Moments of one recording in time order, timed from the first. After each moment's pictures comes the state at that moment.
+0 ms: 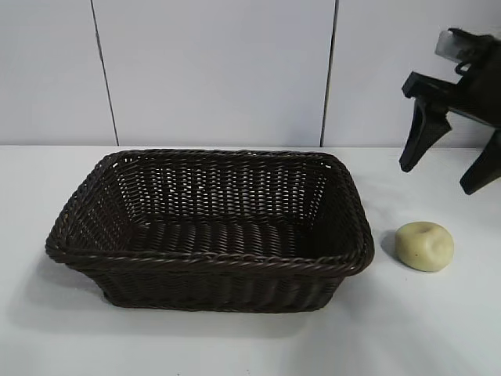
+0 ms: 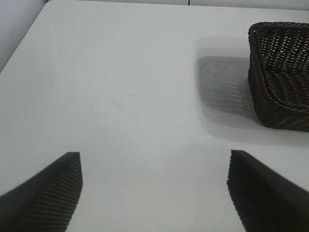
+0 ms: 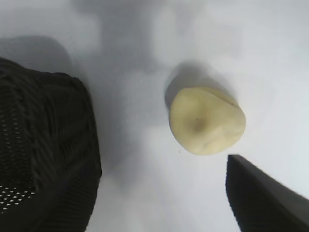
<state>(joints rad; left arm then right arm) -0.02 -0.01 -0.49 0.04 1.12 0.01 0.00 1.90 -1.23 0.35 0.83 -0.08</state>
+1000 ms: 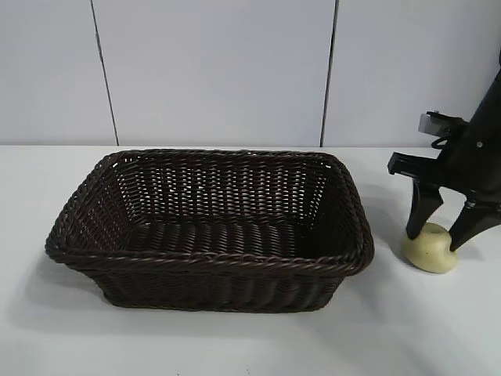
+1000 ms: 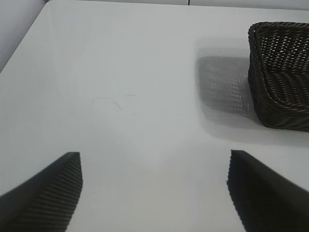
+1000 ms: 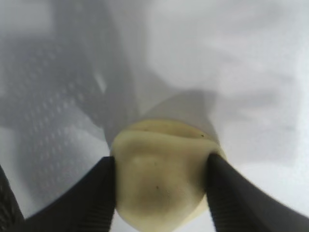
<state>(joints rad) -0.02 -0.01 -0.49 0.04 1.12 0.01 0.00 1.97 -1.24 0.27 0.81 -0.02</state>
